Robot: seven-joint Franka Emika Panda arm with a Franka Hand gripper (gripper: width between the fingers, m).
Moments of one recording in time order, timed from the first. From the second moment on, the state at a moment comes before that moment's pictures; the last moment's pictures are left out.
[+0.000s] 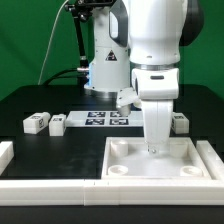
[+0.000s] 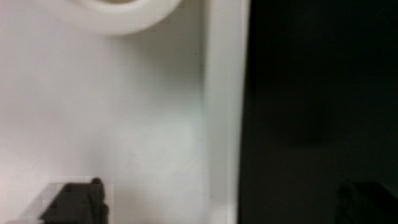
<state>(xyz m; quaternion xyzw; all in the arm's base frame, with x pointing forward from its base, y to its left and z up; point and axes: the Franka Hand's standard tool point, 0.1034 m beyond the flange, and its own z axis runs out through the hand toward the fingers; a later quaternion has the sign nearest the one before) 0.496 0.071 0.021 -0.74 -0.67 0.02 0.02</state>
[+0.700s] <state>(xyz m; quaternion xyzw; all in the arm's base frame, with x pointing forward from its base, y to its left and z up) 0.466 0.087 0.052 -0.78 -0.62 0.02 0.01</state>
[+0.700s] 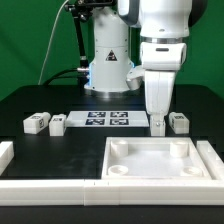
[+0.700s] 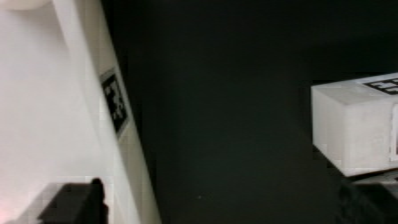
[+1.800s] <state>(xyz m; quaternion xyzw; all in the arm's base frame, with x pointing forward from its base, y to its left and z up) 0.425 0.143 0.042 -1.00 -0.07 0.03 0.02</state>
